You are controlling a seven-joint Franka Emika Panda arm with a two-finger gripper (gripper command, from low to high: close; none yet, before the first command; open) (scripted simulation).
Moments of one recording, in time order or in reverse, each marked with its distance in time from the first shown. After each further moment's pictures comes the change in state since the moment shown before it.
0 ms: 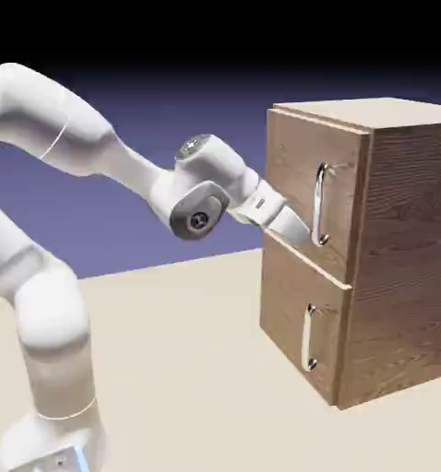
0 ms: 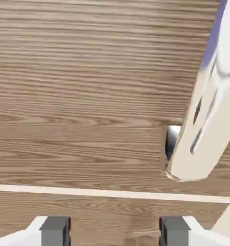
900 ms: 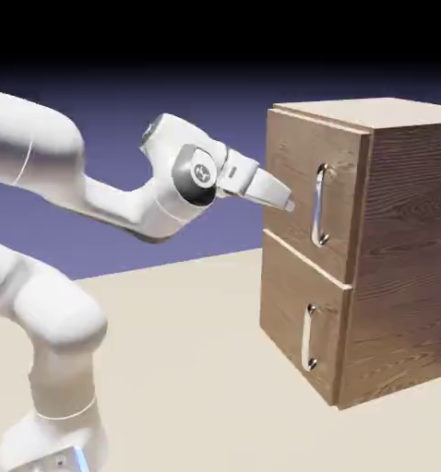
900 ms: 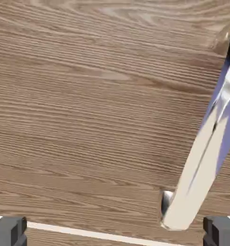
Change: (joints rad) arm 0.368 -0.260 -0.438 0.045 -1.174 -0.153 0.810
